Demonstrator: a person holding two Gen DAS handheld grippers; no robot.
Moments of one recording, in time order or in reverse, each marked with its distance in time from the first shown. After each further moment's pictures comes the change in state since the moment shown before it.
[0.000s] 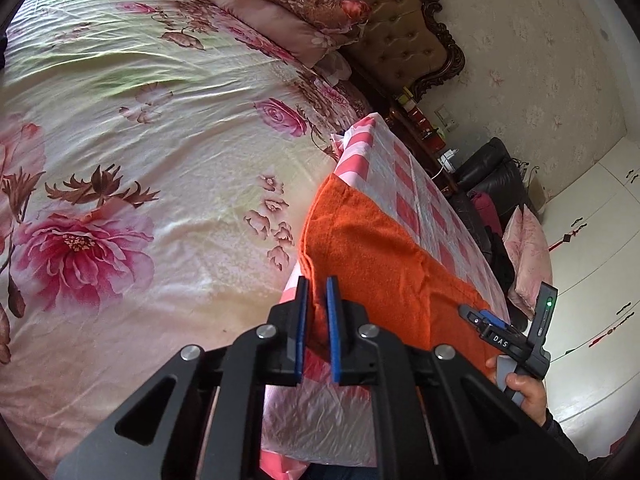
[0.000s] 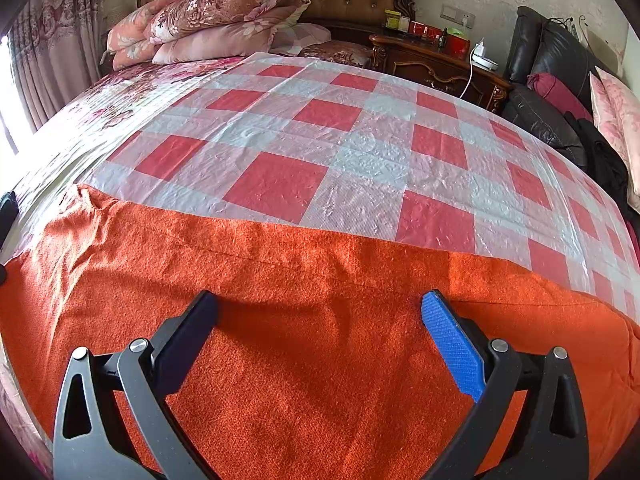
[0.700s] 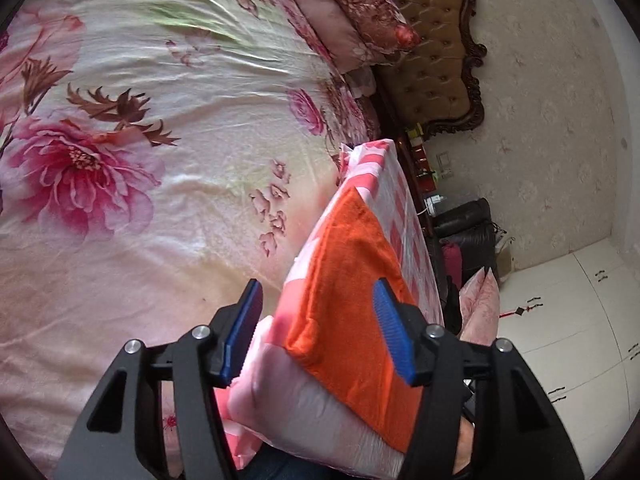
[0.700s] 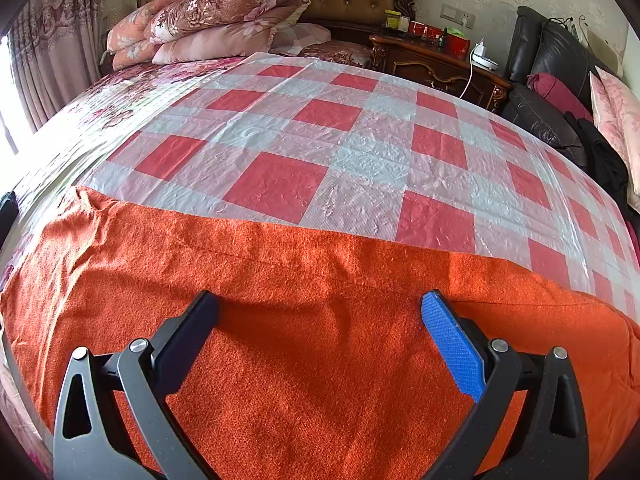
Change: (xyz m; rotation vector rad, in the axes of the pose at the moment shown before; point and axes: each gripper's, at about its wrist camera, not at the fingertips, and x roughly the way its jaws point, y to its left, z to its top) left arm -0.009 0.049 -0.014 -0.339 -0.007 -0.134; right arm 0.001 -0.001 0.001 0.005 0.004 0.008
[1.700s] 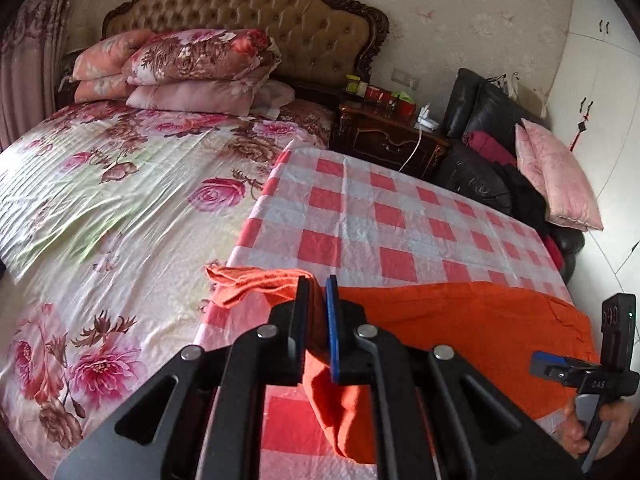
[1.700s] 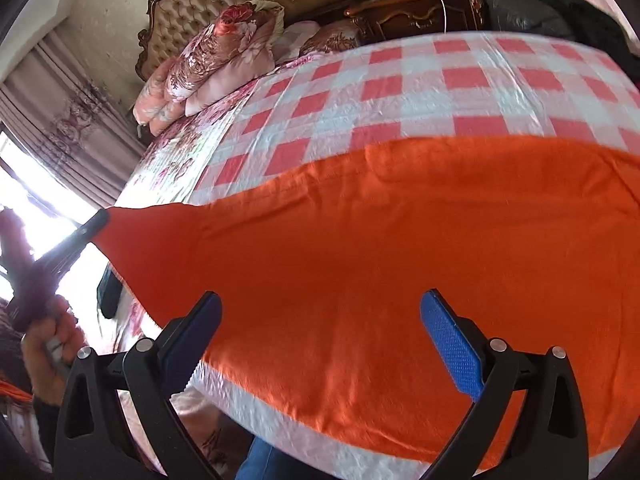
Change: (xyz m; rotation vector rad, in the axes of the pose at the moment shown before) left arm 0.049 -0.245 -0.067 0.819 -0.030 0.336; right arm -0.108 -0.098 -0.070 0.361 0.089 0.391
